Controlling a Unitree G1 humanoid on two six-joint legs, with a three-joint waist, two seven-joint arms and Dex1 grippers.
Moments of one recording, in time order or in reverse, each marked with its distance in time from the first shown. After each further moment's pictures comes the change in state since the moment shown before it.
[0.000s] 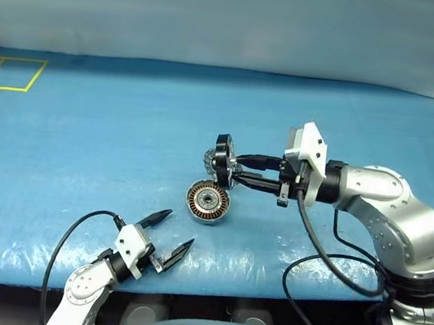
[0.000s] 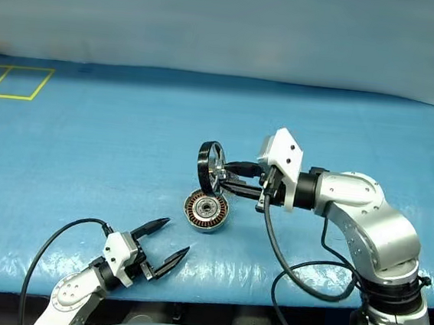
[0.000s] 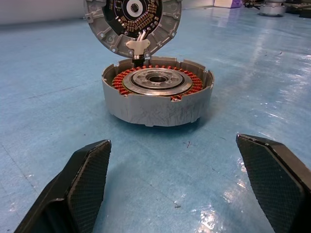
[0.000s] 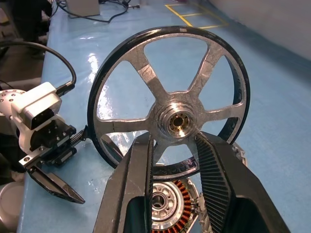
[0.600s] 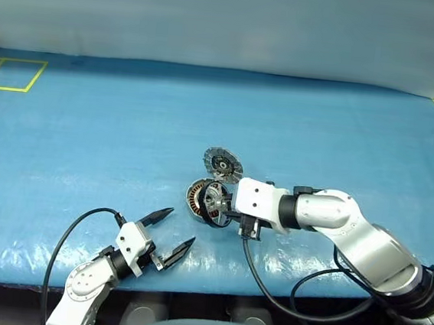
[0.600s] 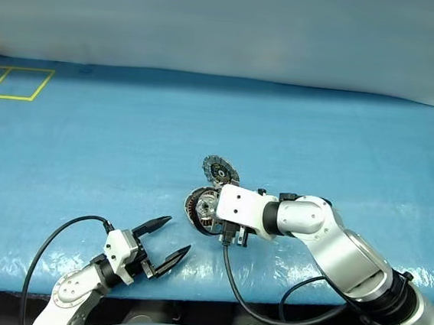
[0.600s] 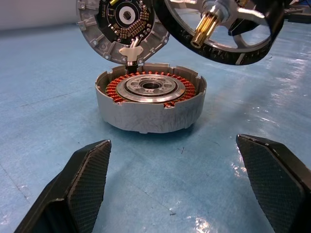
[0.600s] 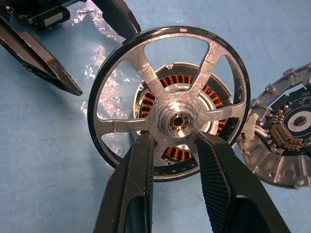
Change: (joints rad) left arm -0.023 0.003 -0.002 -0.001 -0.015 0.014 -0.013; right arm -0.059 -0.158 0.499 -0.060 -0.394 -0.007 -0.118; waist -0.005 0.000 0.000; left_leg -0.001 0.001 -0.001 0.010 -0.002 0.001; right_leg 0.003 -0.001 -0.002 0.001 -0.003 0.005
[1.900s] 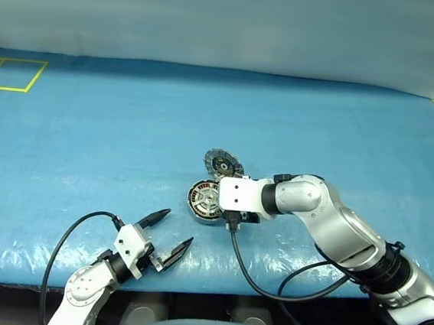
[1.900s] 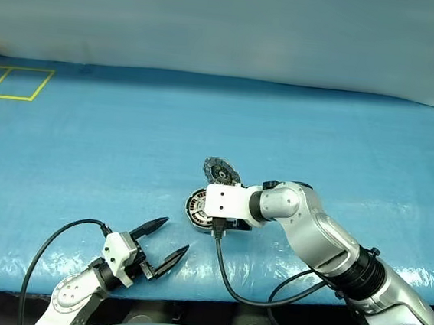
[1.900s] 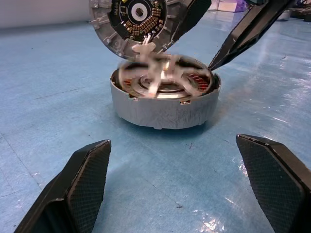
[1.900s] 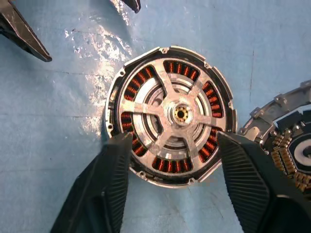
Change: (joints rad) left arm 0.026 -0.008 -0.001 0.000 0.012 -0.017 0.037; right arm -0.117 0.098 0.124 0.180 -0.254 -0.102 0.169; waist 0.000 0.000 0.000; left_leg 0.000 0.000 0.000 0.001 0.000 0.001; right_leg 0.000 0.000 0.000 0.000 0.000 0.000
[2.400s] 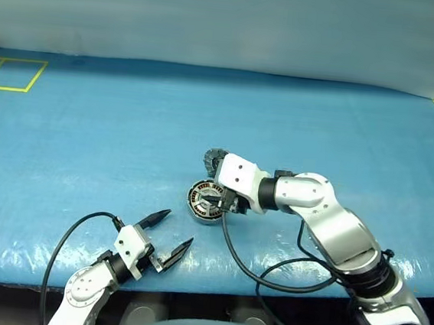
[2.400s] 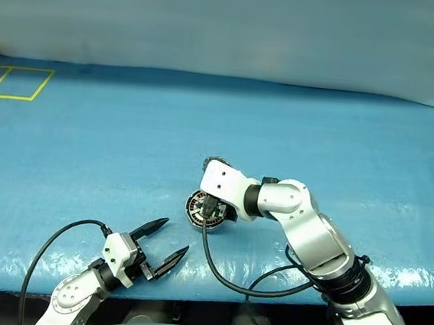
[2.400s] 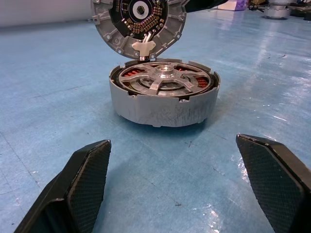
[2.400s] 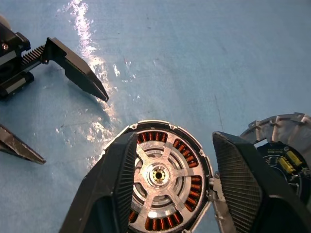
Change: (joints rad) left arm 0.004 0.001 0.000 -0.001 0.002 0.001 0.001; right arm 0.075 0.202 -0.190 -0.063 0.156 0.189 -0.123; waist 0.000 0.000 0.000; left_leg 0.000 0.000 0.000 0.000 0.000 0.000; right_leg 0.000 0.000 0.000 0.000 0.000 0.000
